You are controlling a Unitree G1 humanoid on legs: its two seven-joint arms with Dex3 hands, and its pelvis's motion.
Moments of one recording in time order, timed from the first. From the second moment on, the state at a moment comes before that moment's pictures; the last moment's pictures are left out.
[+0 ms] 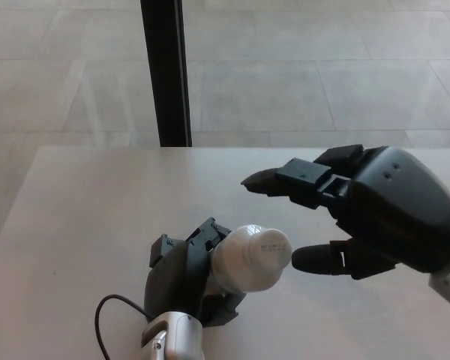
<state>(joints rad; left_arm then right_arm) -0.24 0.00 -0.34 0.19 0.49 0.29 0.30 -0.34 -0.49 0.16 -0.28 -0.66 -0.38 0.18</state>
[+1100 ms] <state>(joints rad) -0.25 0.01 -0.33 0.22 0.49 0.29 0.29 -0.15 -0.34 0.20 -0.40 -0.71 -0.02 0.25</state>
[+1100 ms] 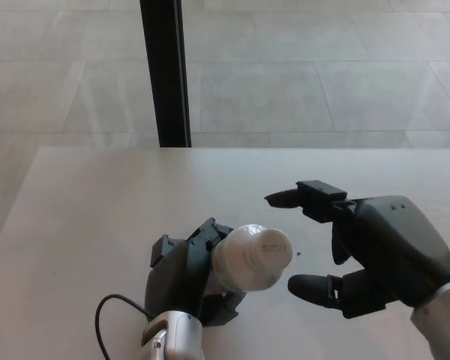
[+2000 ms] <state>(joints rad) -0.26 0.00 -0.33 0.23 0.49 0.30 0.29 -0.17 -0.28 0.25 -0.31 -0.74 0.02 0.17</state>
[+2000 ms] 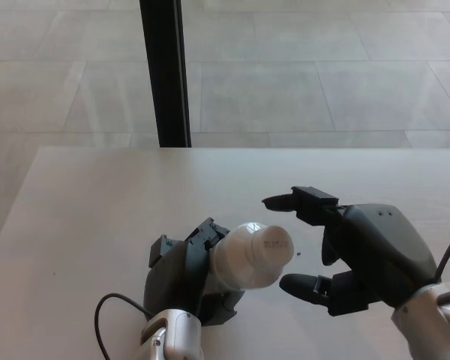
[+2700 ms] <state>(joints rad) -0.25 0.00 -0.32 0.22 0.49 0.30 0.29 -0.19 -0.28 0.26 -0.29 -0.74 0.02 0.12</state>
